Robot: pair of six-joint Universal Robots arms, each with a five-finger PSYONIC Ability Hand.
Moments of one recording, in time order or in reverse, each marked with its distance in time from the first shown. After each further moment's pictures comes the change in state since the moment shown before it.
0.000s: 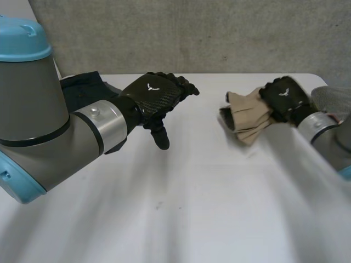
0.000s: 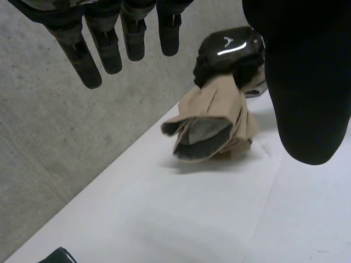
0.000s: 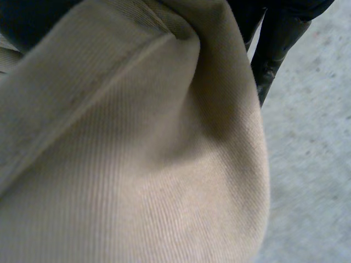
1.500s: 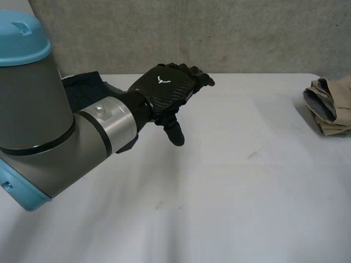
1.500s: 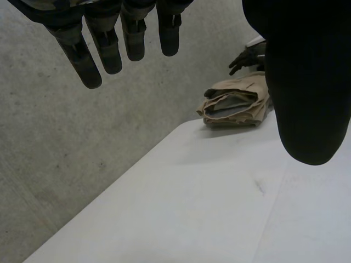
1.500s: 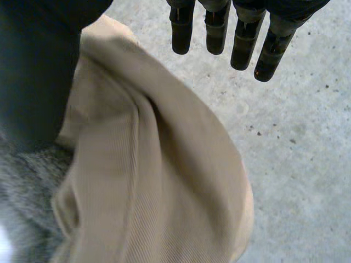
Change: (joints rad) left arm -0.056 0.027 0.002 0.054 -0.007 -0.080; right arm -0.591 0.308 -0.380 -0.139 -0.397 0.470; left_hand 0.000 0.000 0.000 0.000 0.000; right_hand -0.686 -0.933 -0.941 -0.949 -0.832
